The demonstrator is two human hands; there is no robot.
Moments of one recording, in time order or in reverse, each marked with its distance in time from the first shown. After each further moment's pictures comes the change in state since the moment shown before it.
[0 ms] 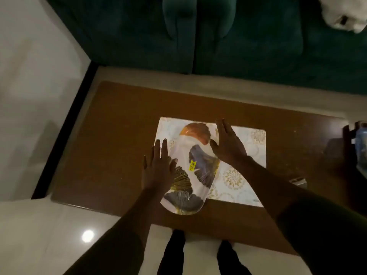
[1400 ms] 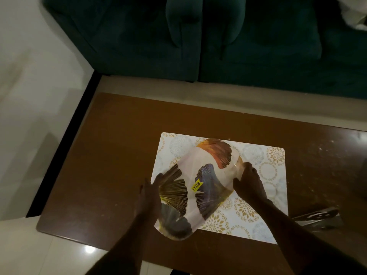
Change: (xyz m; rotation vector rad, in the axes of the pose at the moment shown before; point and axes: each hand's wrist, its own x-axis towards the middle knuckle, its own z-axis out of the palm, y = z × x) left_hand 0.029 -0.072 0.107 -0.116 -0.153 -0.283; right_hand 0.003 0.077 0.094 0.228 -0.066 0.445
